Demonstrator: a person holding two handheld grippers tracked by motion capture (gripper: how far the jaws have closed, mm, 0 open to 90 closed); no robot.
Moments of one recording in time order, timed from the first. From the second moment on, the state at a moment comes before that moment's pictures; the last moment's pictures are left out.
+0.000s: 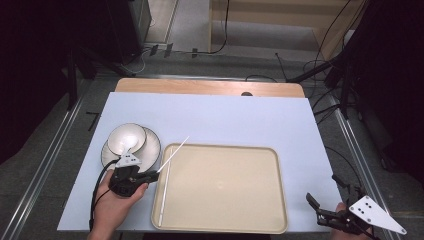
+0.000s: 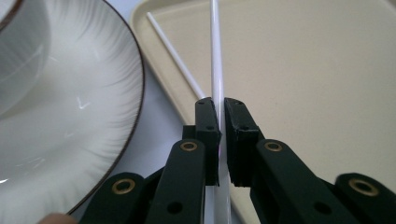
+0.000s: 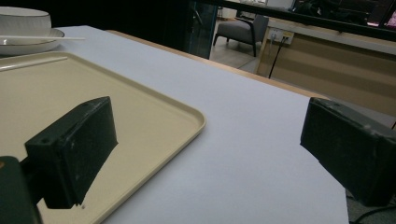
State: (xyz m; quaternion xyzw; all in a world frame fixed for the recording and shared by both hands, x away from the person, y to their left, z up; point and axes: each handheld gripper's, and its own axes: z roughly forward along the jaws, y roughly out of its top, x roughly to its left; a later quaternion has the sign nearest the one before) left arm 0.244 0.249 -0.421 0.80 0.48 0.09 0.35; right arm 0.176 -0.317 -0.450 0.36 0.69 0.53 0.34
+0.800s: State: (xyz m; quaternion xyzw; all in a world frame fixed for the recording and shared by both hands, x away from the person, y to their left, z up) left arm 0.236 0.199 -0.441 0.81 0.47 0.04 0.36; right arm 0.176 -0.317 -0.450 0.36 0.69 0.53 0.34
